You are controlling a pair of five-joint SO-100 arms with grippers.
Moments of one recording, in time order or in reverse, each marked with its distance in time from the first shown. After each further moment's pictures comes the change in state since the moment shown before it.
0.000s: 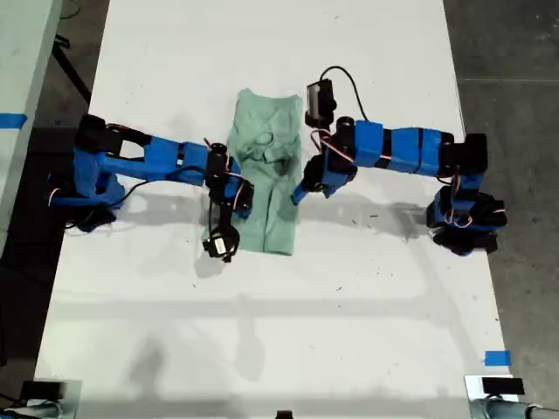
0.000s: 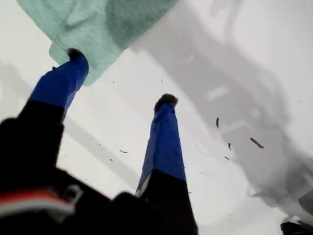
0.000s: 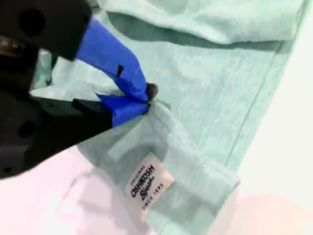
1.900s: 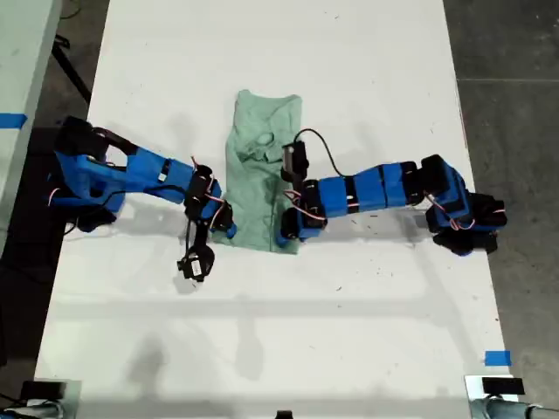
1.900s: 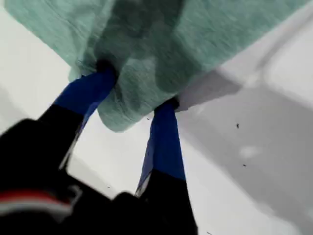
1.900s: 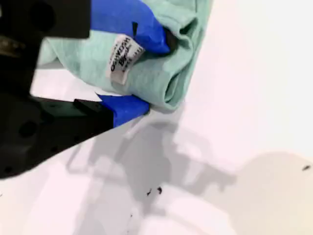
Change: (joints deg) arm 0 7.5 10.0 20.0 -1.3 -7.4; arm 1 -12.1 -24.8 -8.2 -17.1 13.2
